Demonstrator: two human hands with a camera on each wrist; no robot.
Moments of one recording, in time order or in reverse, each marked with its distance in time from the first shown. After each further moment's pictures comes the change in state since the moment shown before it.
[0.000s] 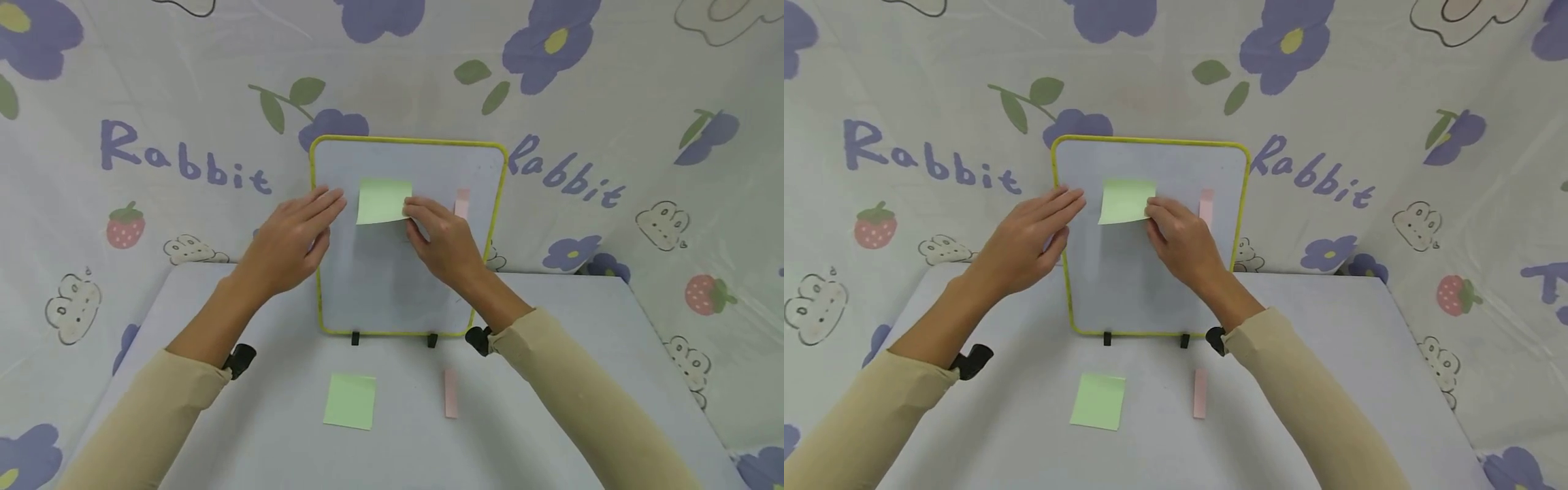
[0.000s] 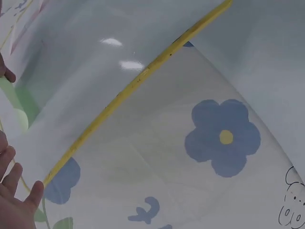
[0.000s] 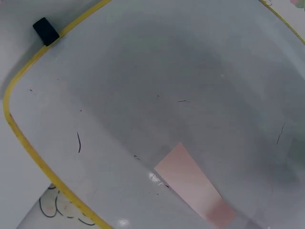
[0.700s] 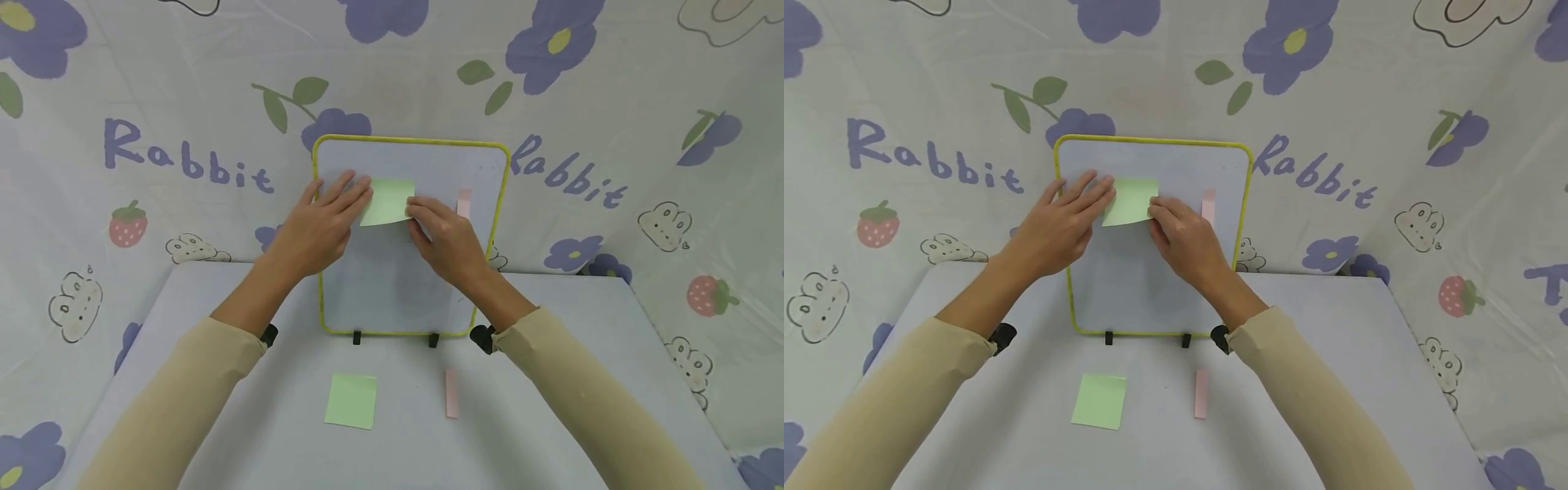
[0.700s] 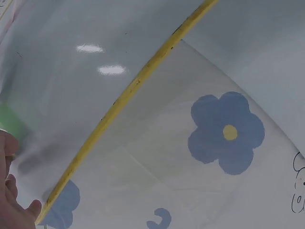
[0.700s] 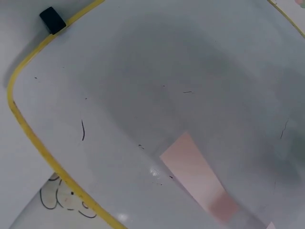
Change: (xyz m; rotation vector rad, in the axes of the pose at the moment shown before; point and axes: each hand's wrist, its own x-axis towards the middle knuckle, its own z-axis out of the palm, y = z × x) left_hand 0.028 -0.005 0.022 0.335 -0.153 0.050; right_hand 0.001 0.001 0.000 -0.037 -0.015 -0.053
